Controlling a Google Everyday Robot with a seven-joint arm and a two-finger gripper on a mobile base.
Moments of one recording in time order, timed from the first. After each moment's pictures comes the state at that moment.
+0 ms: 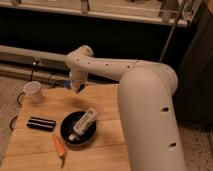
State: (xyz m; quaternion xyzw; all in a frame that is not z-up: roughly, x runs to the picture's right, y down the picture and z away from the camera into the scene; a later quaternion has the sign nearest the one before) arm -0.182 -0.012 0.832 0.03 -0.28 -0.90 0.33
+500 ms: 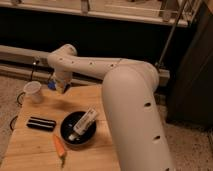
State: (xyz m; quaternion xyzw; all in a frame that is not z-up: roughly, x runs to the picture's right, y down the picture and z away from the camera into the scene) arm -0.262 -0.007 0.816 0.06 -0.29 -0.92 0.24
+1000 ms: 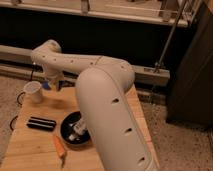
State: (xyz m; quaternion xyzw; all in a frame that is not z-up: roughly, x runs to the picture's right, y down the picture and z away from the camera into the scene) arm -0.285 -0.027 0.829 0.00 -0.28 -0.95 0.16
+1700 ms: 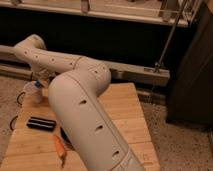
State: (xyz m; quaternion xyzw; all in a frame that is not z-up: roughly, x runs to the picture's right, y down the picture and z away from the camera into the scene) arm -0.337 -0.043 0.829 -0.02 -0.28 -0.96 0.10
